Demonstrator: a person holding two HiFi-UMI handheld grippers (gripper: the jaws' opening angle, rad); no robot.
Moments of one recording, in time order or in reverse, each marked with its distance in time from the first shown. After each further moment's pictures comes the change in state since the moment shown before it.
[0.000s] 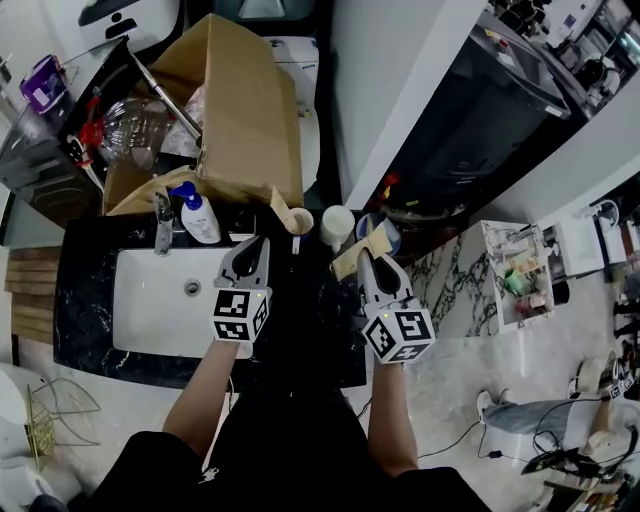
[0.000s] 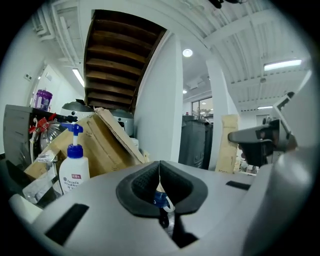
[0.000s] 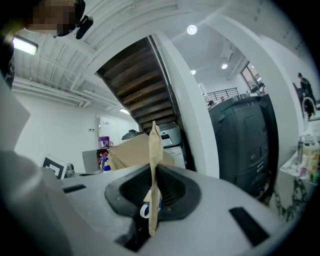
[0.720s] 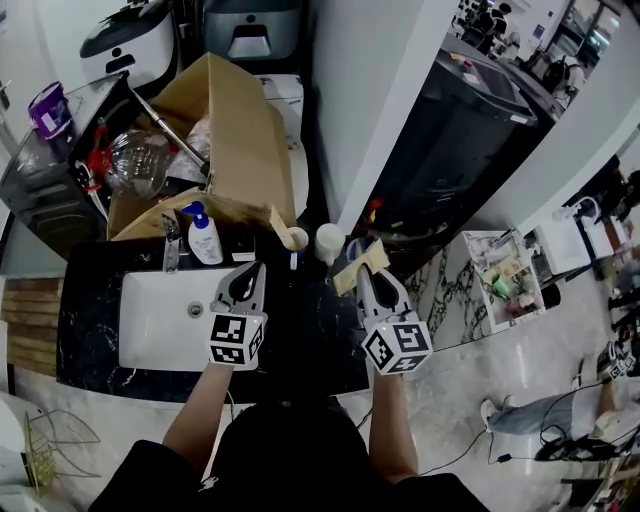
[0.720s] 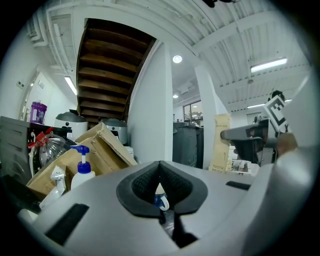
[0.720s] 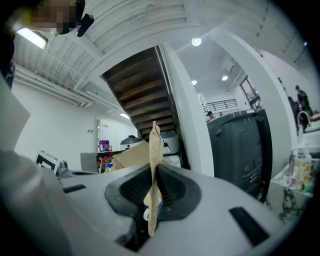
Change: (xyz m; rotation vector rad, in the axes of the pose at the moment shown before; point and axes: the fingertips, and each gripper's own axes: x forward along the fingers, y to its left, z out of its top) left arm -0.056 -0.013 0.029 0.071 -0.060 -0.071; right arm -0.043 0.028 0.029 -0.061 -0.076 -0.045
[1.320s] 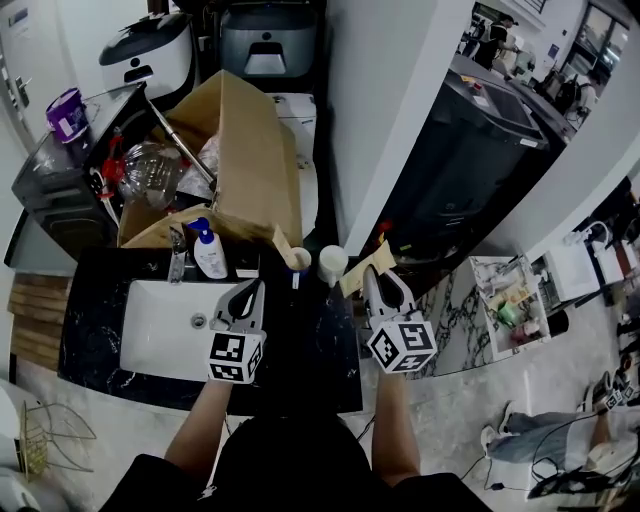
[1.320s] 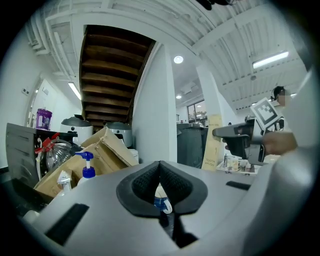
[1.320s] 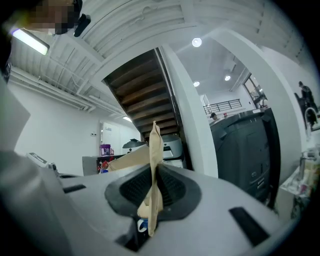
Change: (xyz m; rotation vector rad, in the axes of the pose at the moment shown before) left arm -0.003 -0.004 0.013 0.017 -0.020 0.069; right arm 0.031 -0.031 0.025 0.005 -0.038 0.058
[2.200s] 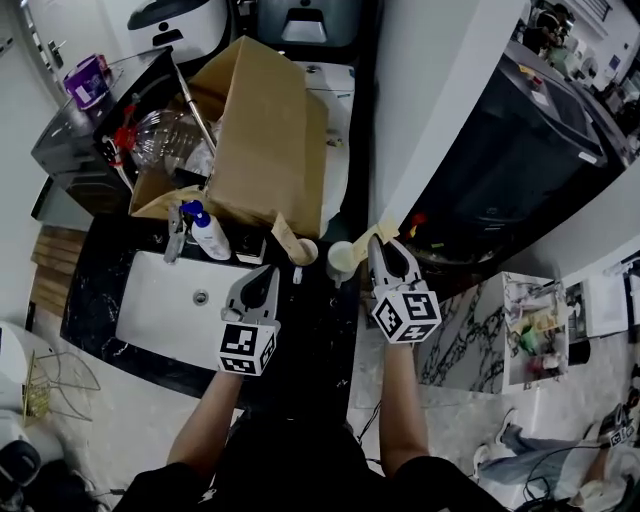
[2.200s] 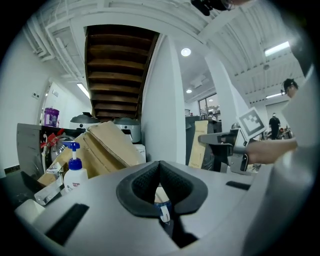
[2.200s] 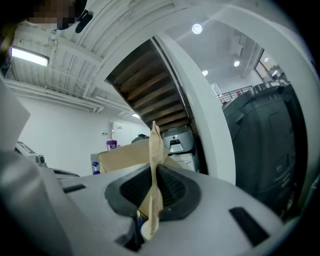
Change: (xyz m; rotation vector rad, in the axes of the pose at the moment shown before) left arm 0.063 -0.021 -0.020 -0.013 0.040 0.147; right arm 0.104 -0.064 -0.042 0.025 0.043 0.178
